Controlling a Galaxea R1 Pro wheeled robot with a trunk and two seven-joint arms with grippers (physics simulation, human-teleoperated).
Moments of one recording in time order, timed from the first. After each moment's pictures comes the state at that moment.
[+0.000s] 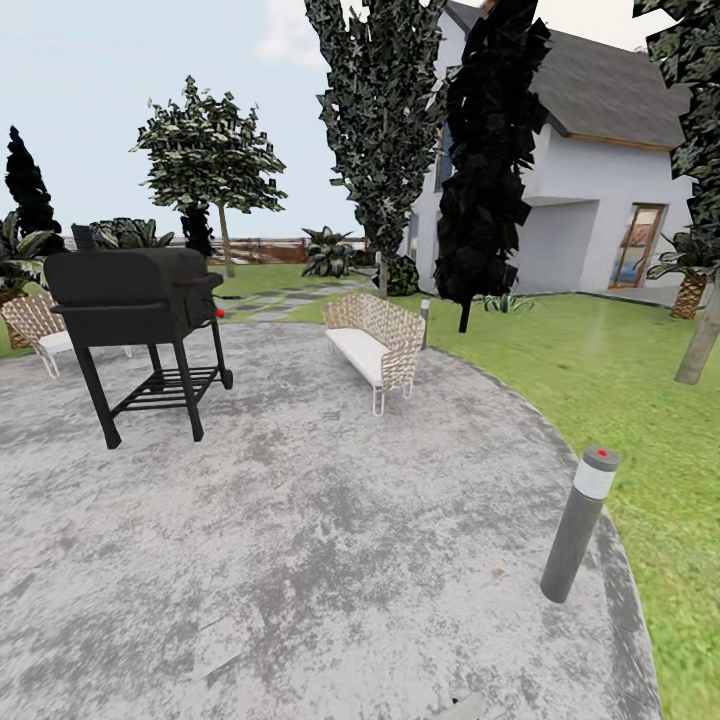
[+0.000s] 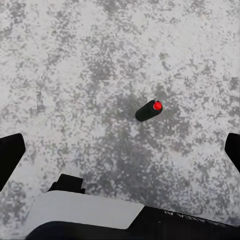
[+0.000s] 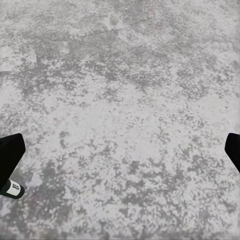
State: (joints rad) left arm 0.14 -0.03 0.02 -0.64 0.26 -0.13 -0.01; right arm -0.28 0.11 0.06 -0.19 0.35 -0.48 -0.04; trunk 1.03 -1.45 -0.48
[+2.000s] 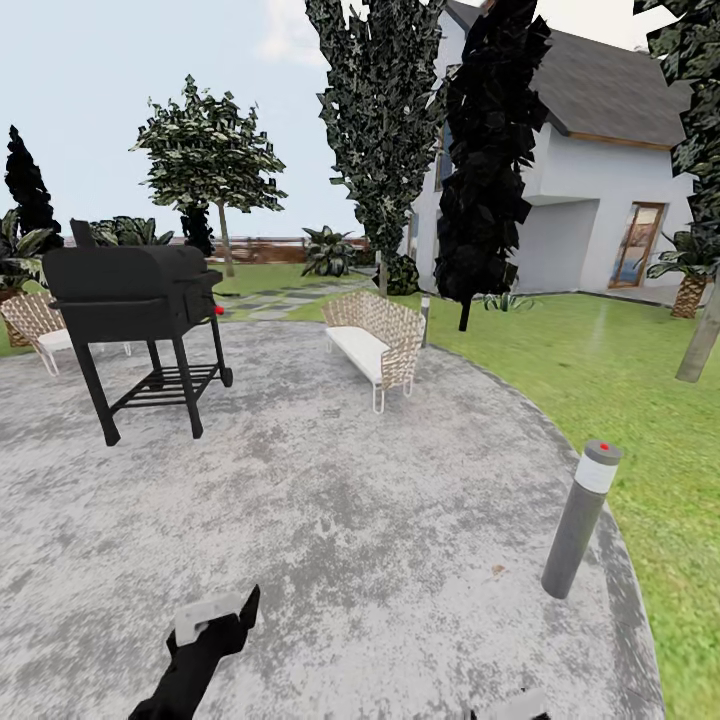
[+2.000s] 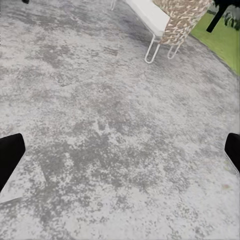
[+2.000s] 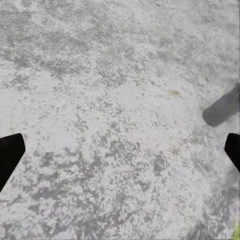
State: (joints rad) left arm 0.10 -0.05 0.01 -1.50 0.25 0.10 0.01; right arm -0.26 -0.02 0.06 -0.24 0.34 -0.48 -0.23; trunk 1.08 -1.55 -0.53
